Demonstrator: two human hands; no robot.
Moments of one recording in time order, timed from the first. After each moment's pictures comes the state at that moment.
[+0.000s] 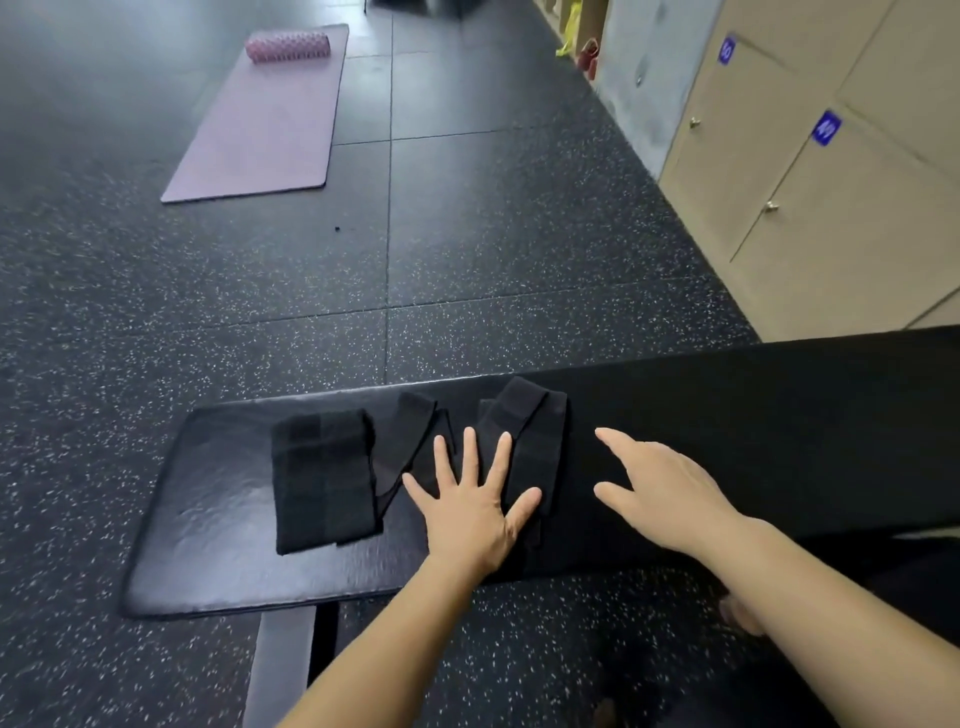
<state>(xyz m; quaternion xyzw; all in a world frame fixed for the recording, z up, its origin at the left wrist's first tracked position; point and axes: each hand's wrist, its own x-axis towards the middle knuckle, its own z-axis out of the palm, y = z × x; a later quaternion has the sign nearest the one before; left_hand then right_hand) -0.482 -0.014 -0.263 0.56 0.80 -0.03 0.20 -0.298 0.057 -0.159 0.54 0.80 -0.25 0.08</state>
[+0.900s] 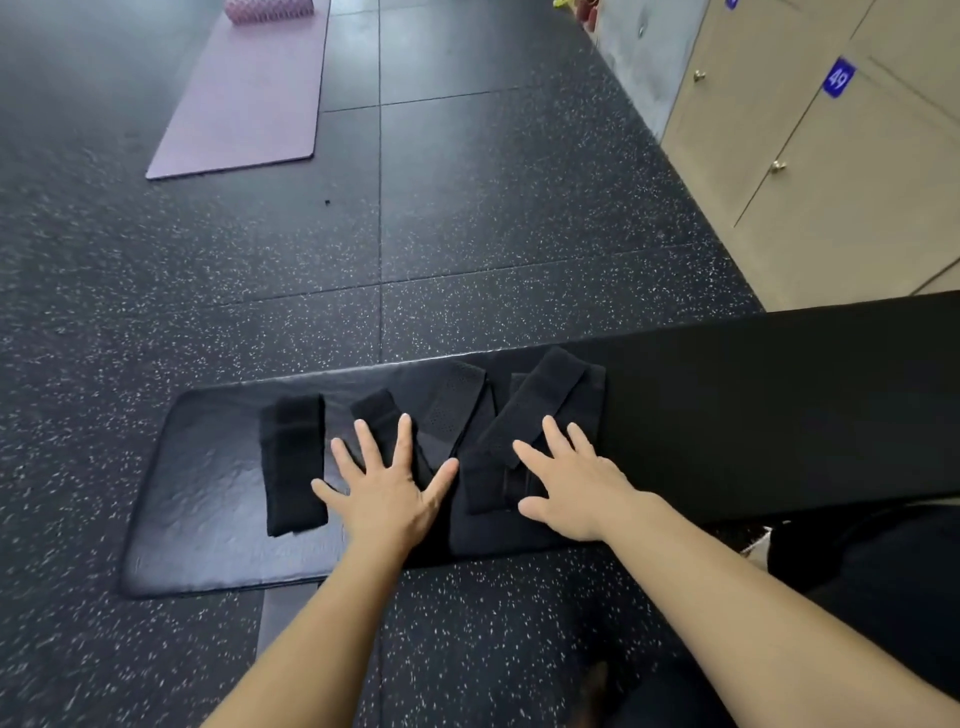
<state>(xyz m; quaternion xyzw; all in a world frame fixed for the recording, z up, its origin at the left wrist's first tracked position) -0.534 -0.035 -0.263 0.42 0.89 -0.05 0.18 -0.340 0.050 -0.197 0.43 0.82 -0.27 0.24</state>
